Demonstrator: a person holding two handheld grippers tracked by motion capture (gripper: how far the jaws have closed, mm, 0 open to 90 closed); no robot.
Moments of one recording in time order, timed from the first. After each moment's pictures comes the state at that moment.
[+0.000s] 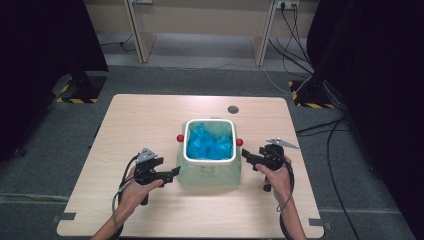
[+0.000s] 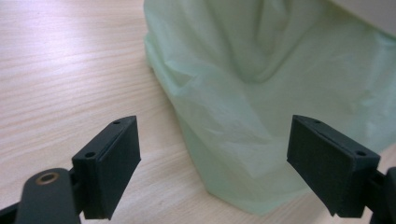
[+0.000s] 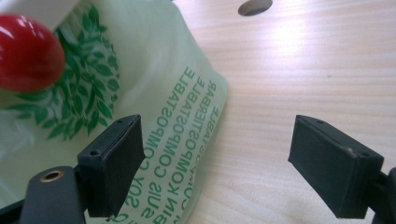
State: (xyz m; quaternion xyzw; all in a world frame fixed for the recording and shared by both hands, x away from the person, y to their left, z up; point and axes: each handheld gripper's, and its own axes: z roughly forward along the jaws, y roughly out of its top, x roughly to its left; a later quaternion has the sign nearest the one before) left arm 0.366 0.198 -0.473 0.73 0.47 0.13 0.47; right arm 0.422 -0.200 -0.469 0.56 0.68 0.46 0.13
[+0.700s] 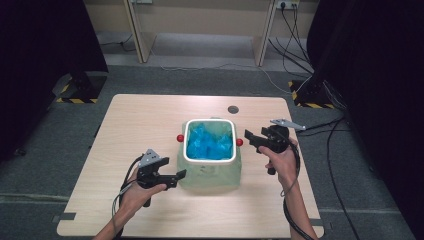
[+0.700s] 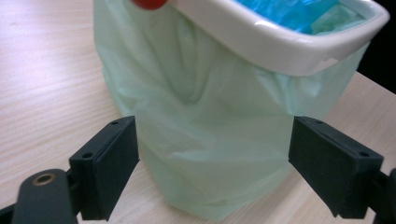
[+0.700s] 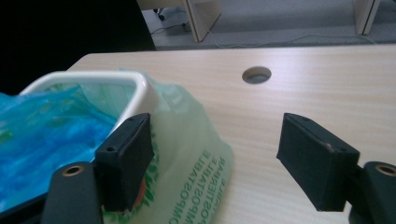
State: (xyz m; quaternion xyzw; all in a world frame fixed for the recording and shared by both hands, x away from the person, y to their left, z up) left arm 0.350 0.181 -0.452 0.75 0.42 0.13 0.49; right arm 0.437 -0.195 -0.396 0.53 0.68 0.47 0.18
